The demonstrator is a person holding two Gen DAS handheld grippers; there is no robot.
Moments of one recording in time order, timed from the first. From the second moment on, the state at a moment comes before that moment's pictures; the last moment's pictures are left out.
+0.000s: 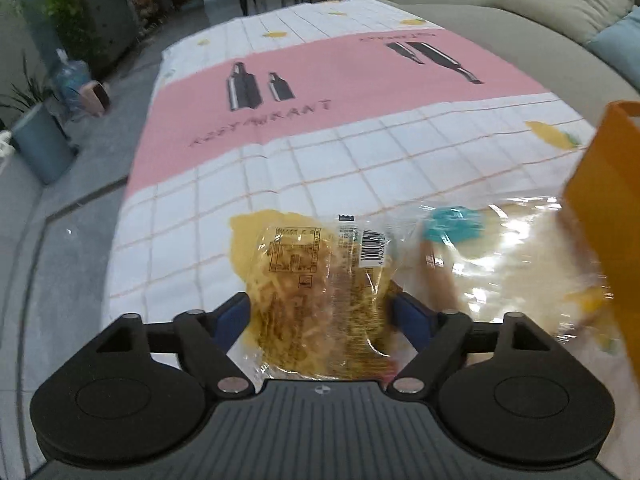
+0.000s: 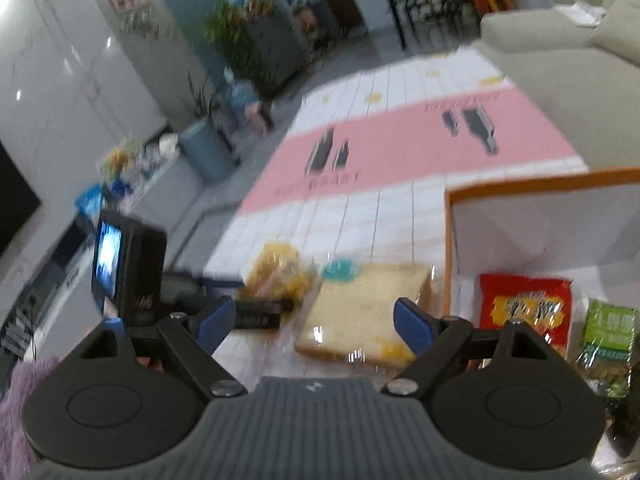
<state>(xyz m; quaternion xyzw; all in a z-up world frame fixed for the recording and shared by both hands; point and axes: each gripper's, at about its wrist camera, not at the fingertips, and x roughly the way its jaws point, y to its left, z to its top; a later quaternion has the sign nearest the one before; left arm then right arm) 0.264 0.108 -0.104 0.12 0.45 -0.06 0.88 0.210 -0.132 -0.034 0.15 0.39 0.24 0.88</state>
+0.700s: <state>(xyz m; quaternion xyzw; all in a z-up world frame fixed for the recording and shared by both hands) 0.252 0.146 -0.082 -0.04 0.43 -0.06 0.90 0.206 -0.133 -0.021 0.16 0.36 0.24 0.89</state>
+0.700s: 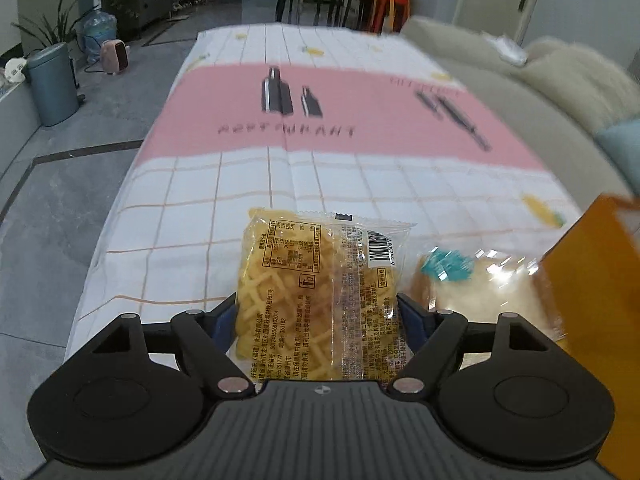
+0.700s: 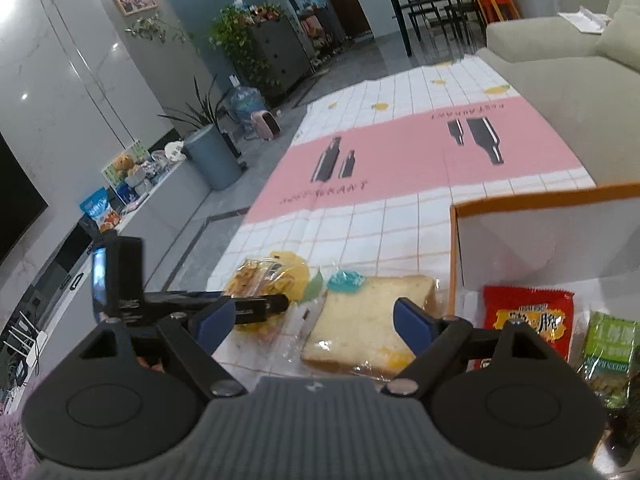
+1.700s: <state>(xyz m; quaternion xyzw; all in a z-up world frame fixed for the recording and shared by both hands) 0.240 0.220 -0.051 -0.18 0.40 -0.08 0.90 0.161 0.048 -0.119 -0.37 0.32 0.19 0.85</state>
